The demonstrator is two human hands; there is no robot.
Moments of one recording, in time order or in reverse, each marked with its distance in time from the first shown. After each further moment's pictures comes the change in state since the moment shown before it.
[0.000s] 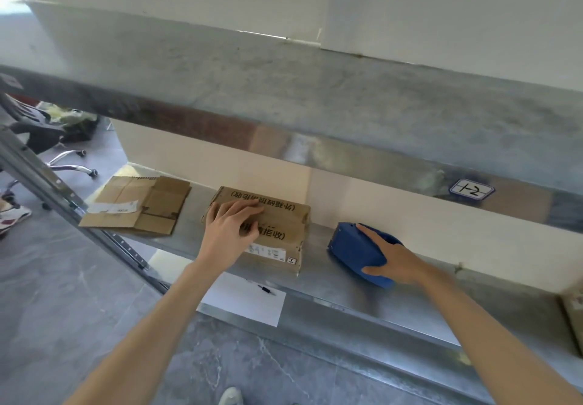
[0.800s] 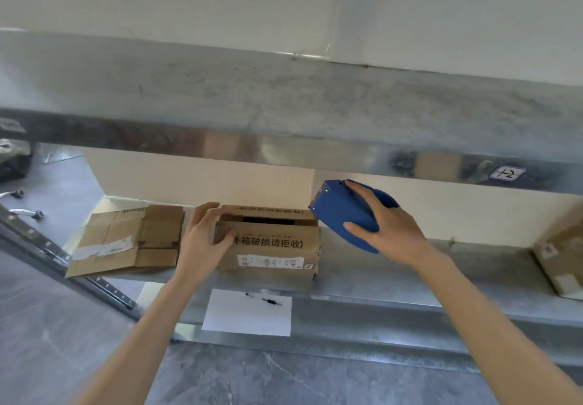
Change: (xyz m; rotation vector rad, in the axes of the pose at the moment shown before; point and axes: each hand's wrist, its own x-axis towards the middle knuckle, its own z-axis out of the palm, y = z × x) left_hand 0.018 -0.088 -0.041 -0.362 -0.046 -0.018; right_hand -0.044 -0.139 -0.028 0.044 0.498 0.016
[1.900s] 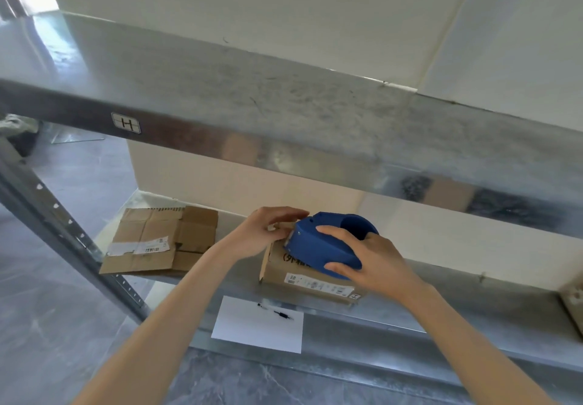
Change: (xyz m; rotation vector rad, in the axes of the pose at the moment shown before) left_hand 0.057 0.015 -0.034 -0.325 -0.547 0.112; right_hand 0.021 -0.106 0.054 -0.281 -0.069 -0.349
